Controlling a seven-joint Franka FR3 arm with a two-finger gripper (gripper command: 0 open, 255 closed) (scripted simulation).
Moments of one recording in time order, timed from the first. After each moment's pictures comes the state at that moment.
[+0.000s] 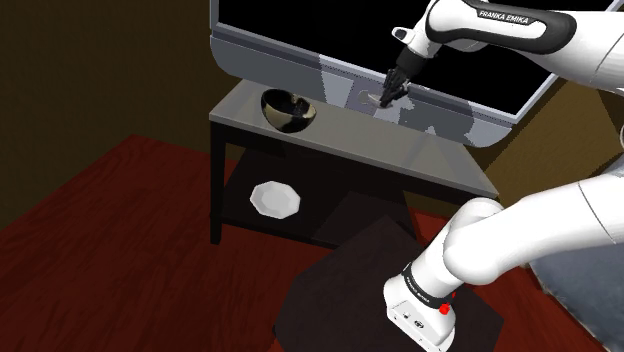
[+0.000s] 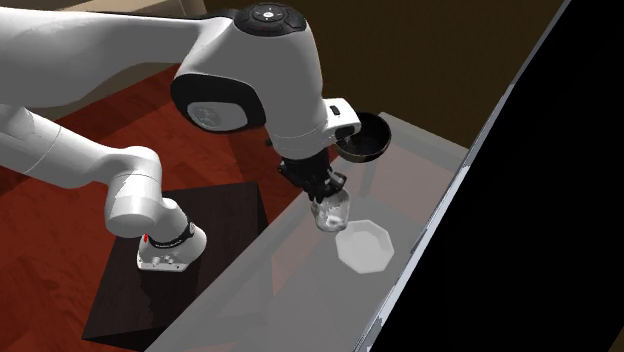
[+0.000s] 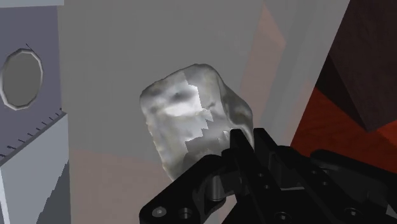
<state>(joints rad) 0.16 -0.48 -0.42 -2.15 -0.13 1.85 -1.18</state>
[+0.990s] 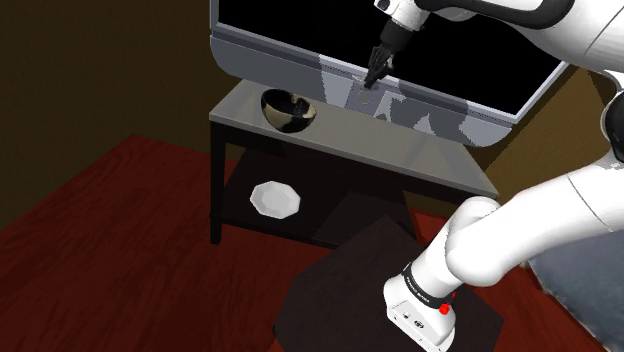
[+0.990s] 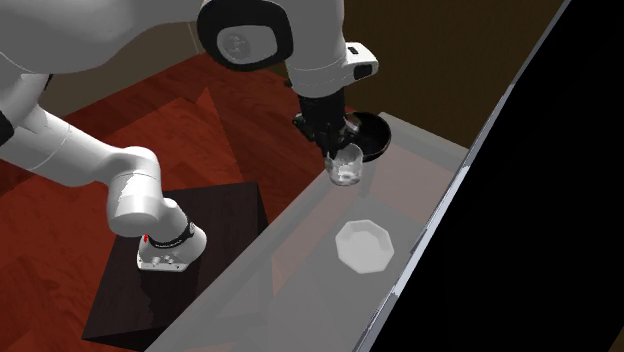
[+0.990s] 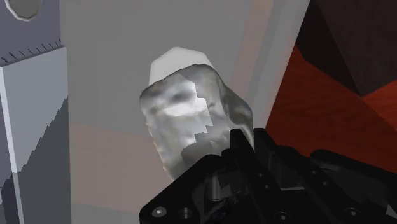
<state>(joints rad) 0.22 -0.39 -0.32 -1.96 -0.08 1.75 -1.06</state>
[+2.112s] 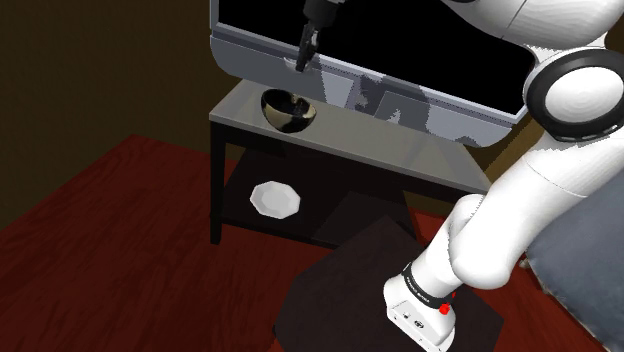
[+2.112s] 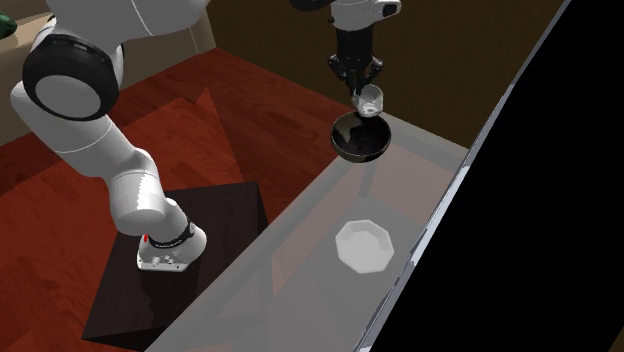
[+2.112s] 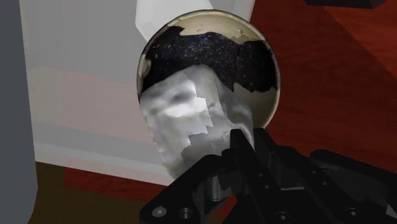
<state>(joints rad) 0.35 -0.04 -0.15 -1.60 -0.01 1.72 -0.77</state>
